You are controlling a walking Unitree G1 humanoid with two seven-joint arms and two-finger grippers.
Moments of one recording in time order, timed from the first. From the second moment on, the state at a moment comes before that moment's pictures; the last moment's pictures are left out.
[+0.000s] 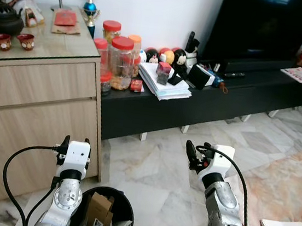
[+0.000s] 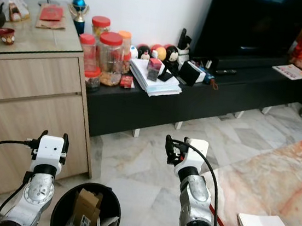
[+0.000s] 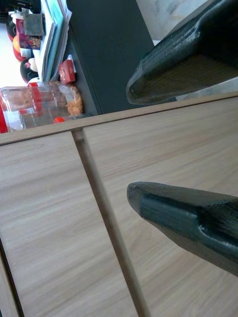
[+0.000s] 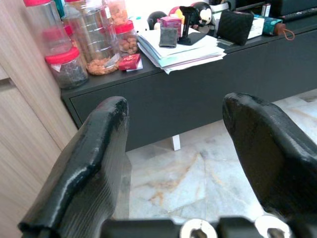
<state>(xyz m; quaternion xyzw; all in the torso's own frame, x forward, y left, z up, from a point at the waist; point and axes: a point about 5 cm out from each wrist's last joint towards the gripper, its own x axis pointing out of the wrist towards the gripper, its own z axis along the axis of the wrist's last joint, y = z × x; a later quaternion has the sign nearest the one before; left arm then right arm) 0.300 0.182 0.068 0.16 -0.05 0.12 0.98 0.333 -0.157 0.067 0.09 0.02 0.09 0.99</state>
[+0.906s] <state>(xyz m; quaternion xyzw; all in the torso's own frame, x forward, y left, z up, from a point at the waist) 0.306 0.181 0.077 0.16 -0.06 0.12 0.98 0.338 -0.146 0.075 0.09 0.01 0.10 0.99</state>
